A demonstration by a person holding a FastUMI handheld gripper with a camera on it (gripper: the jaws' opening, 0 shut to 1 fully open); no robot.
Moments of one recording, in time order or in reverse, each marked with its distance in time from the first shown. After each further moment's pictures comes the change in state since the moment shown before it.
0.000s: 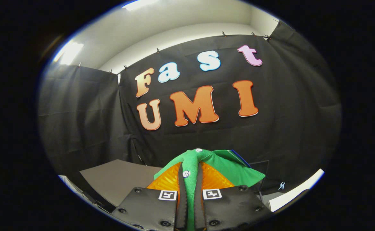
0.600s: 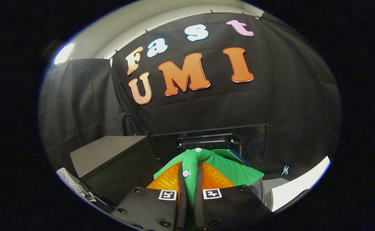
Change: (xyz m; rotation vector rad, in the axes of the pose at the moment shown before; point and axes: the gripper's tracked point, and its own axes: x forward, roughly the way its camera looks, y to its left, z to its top) arm 0.031 -0.078 -0.138 0.062 0.231 0.012
